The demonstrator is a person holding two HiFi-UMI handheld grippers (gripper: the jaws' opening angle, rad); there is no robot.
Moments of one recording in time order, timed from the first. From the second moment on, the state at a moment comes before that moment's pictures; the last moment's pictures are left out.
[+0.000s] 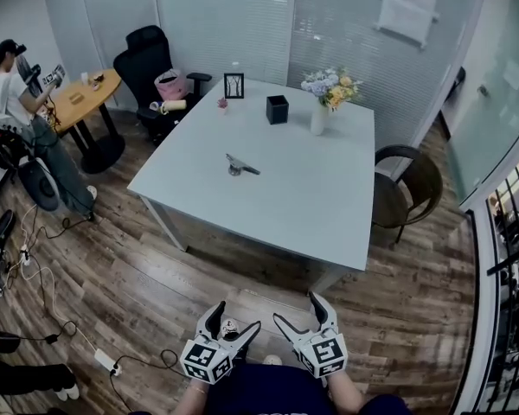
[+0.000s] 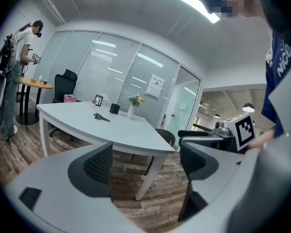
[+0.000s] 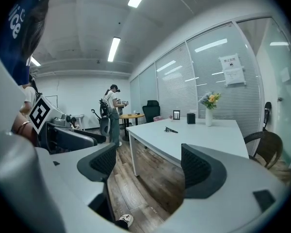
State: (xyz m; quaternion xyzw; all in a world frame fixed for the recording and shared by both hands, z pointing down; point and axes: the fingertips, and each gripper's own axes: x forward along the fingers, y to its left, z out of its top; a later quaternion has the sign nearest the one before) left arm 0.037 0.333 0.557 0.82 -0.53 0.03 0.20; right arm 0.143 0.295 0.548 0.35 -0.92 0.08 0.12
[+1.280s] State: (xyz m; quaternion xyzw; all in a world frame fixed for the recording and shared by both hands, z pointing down) left arm -0.105 0.175 0.553 0.86 -0.47 0.04 0.20; right arm -0.003 0.170 0.563 0.40 -0.90 0.10 0.14
